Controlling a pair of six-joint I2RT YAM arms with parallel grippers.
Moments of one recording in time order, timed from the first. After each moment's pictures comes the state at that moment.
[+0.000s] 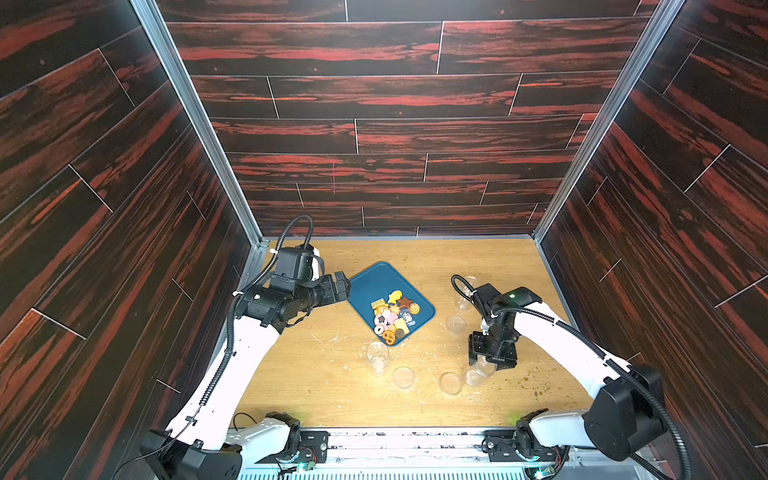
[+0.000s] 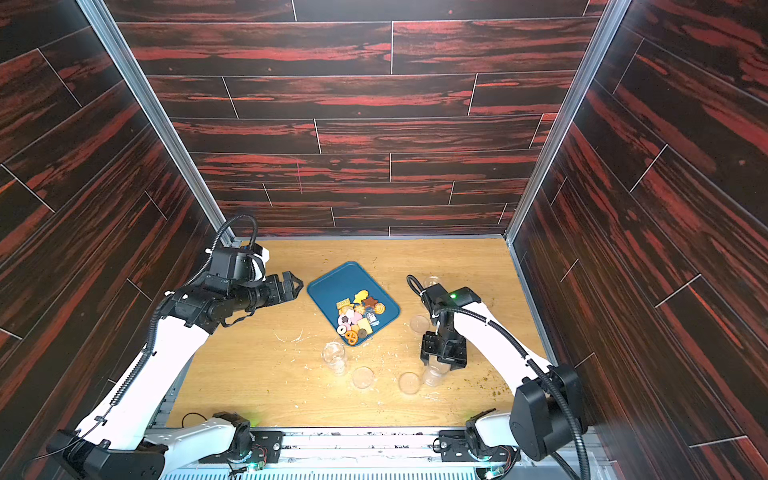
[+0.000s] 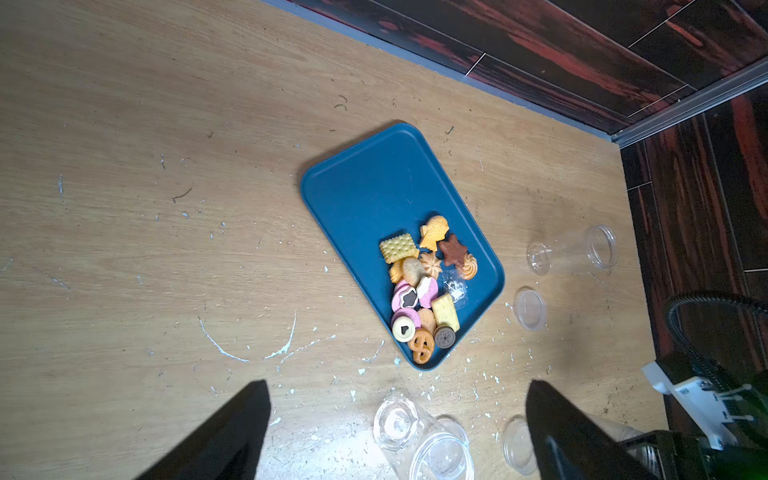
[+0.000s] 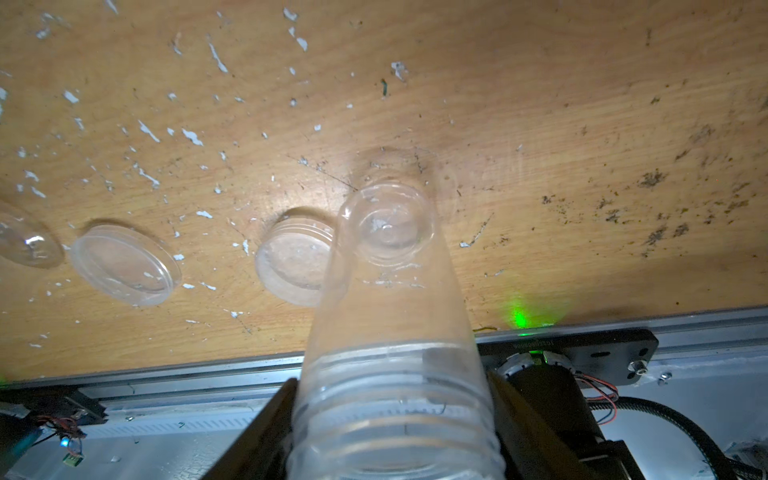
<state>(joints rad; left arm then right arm) -0.28 1.18 1.30 -0.89 0.14 -0.49 0.47 1.39 1.08 -1.36 -0.12 0.59</state>
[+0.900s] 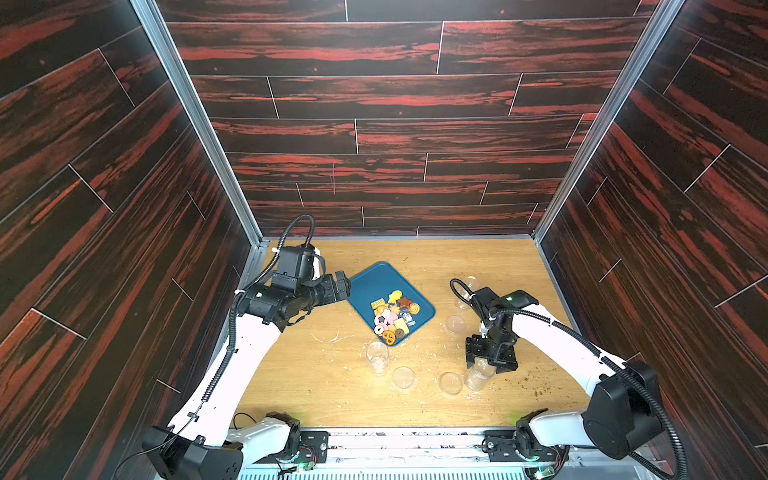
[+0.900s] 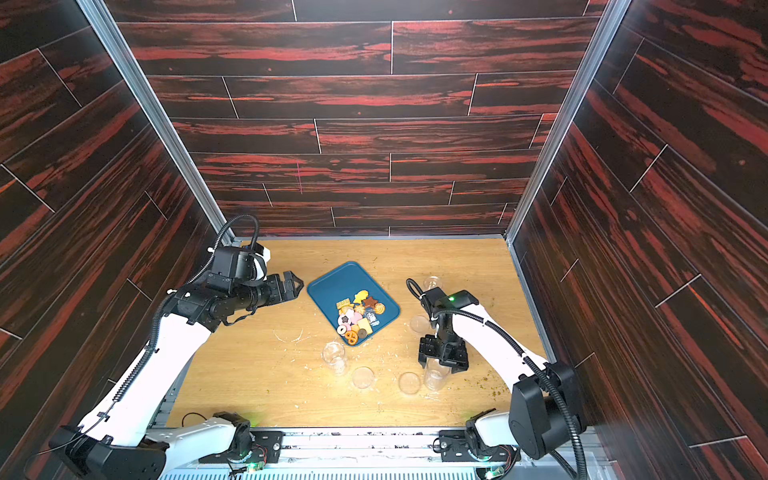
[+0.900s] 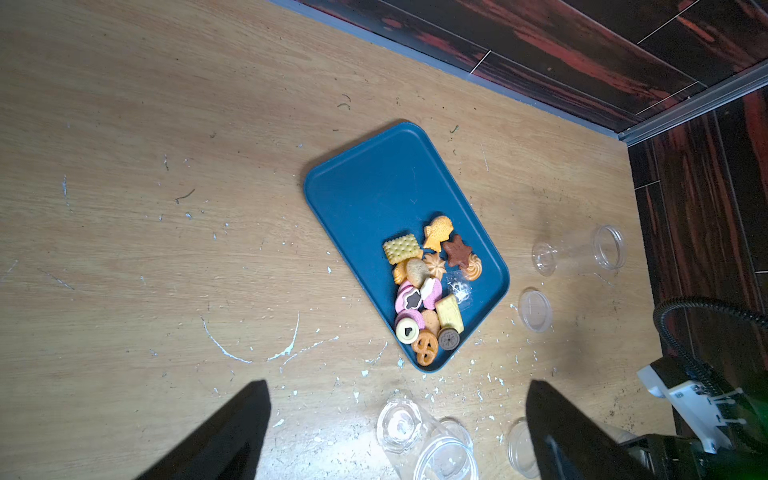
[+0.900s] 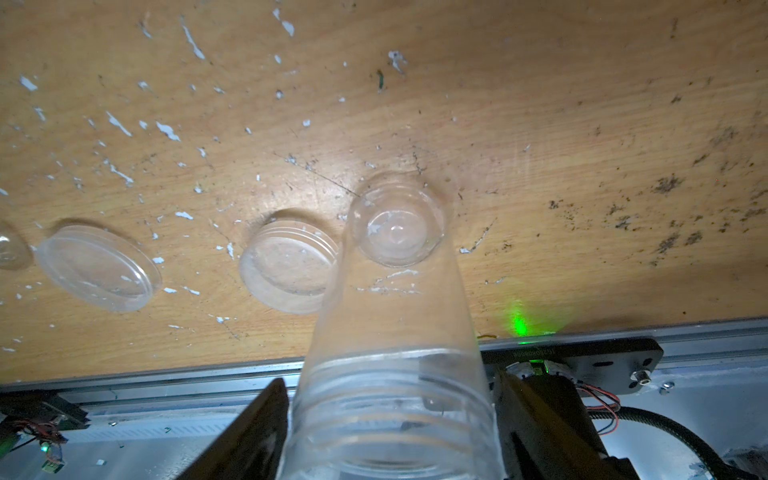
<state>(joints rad) -0.28 1.20 1.31 -0.88 0.13 -0.49 0.47 1.39 1.04 -1.34 -0.12 0.57</state>
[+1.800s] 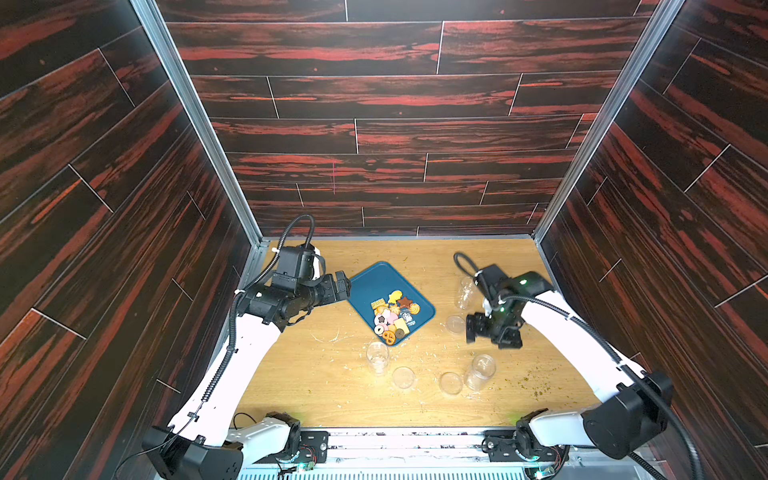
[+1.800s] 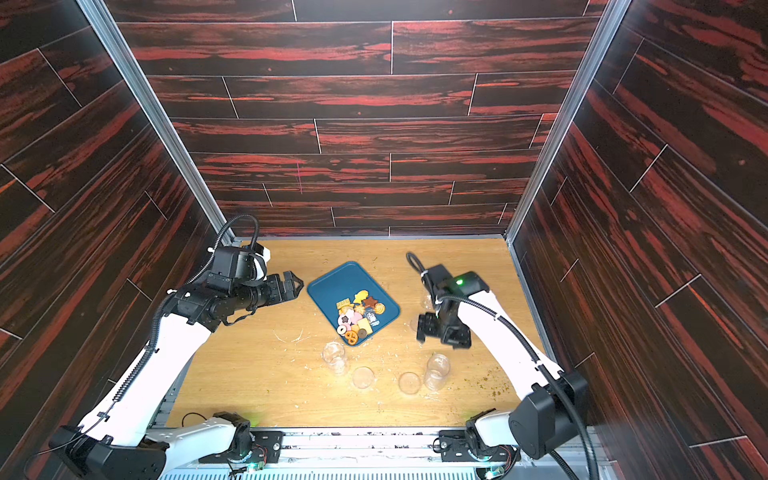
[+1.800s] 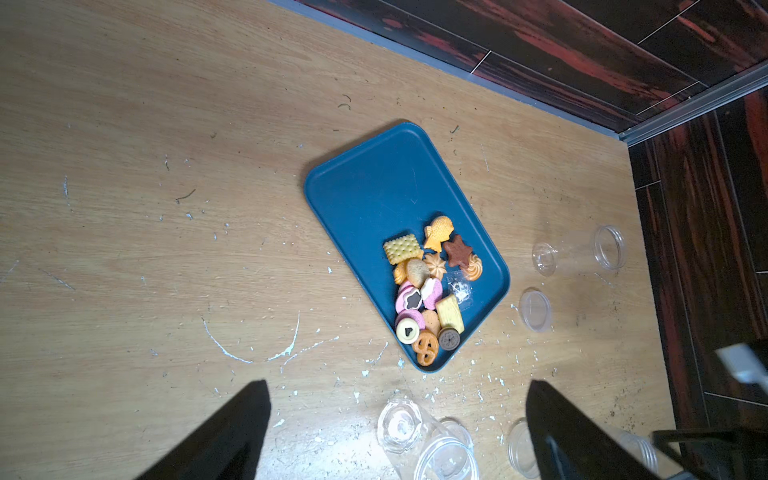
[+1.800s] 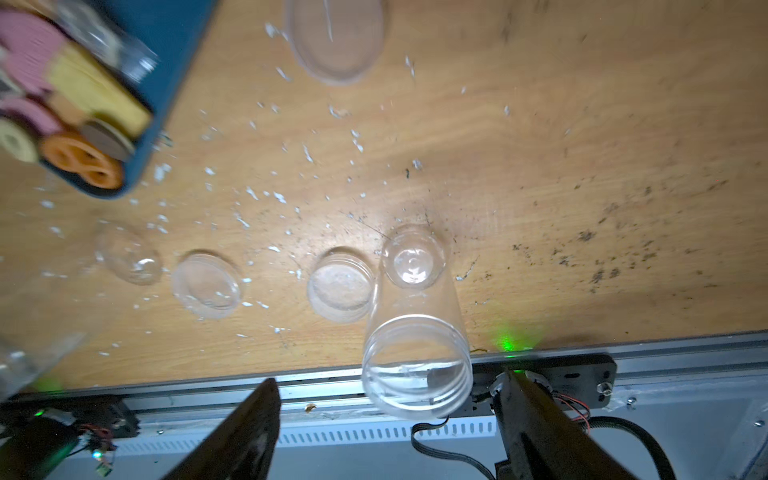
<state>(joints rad) -0.28 1.20 1.31 -0.88 0.13 -0.49 0.47 1.40 1.39 -1.46 -0.03 0.57</state>
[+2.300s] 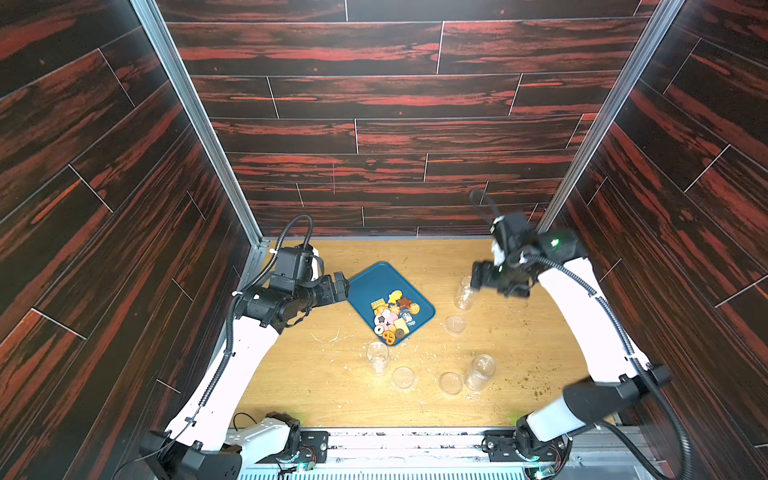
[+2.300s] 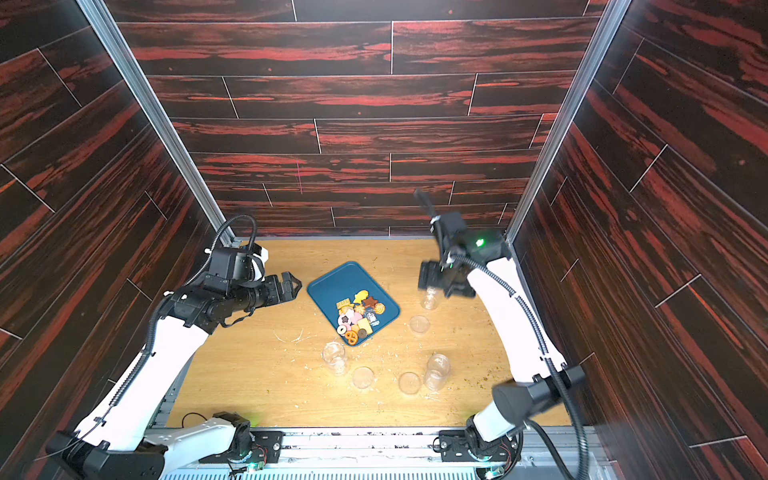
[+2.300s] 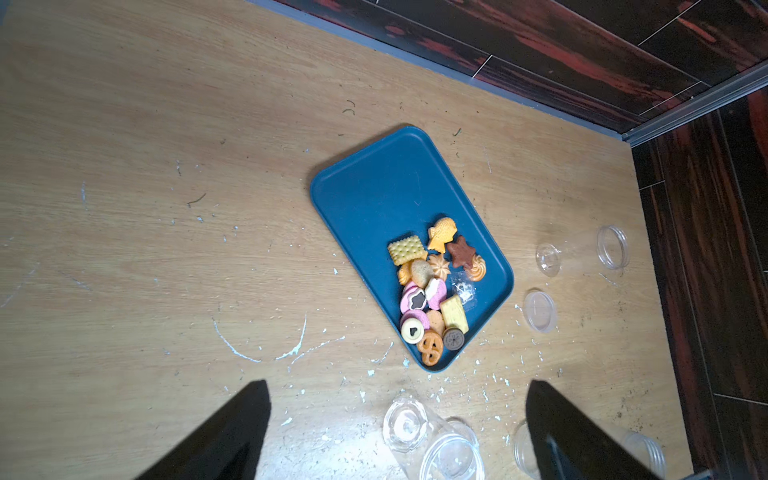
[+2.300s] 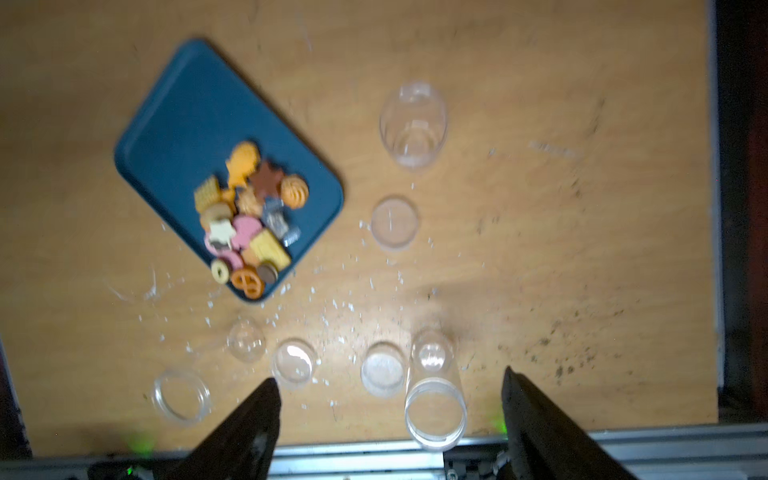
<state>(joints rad) -0.28 1.17 1.31 -0.90 0.11 -0.47 0.38 1.63 2.06 -1.57 0.08 0.49</state>
